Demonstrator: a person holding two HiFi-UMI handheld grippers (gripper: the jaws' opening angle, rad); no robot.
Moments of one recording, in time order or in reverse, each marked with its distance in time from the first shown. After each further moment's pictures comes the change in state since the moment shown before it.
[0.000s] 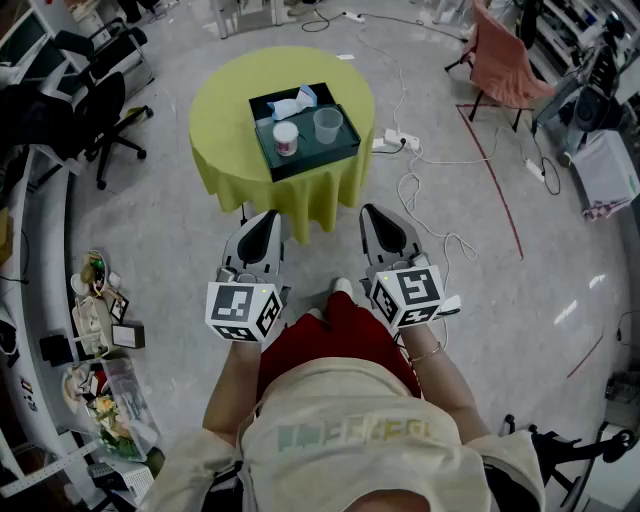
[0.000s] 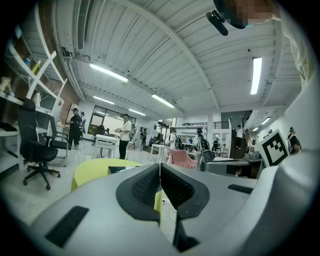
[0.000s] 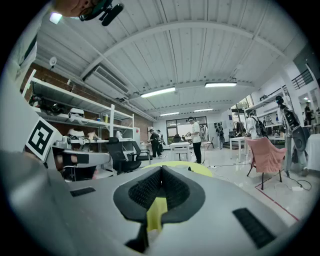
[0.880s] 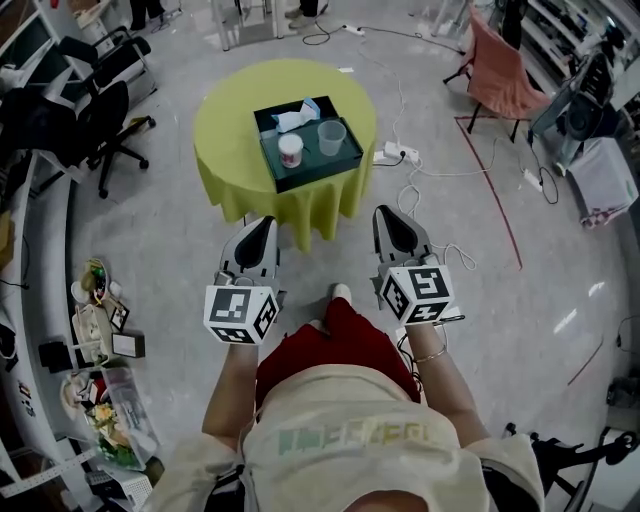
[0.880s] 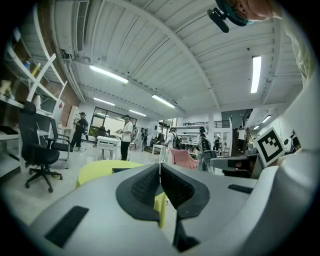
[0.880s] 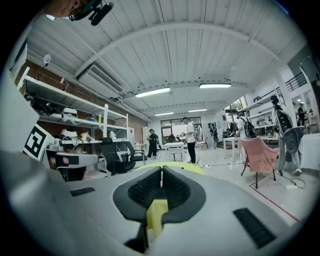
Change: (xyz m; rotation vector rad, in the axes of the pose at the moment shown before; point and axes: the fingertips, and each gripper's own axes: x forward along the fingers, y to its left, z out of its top) left arm -0.007 0.020 0.005 0.016 -0.002 0.017; right arm 0.004 -0.018 0.008 0.024 0.004 -0.065
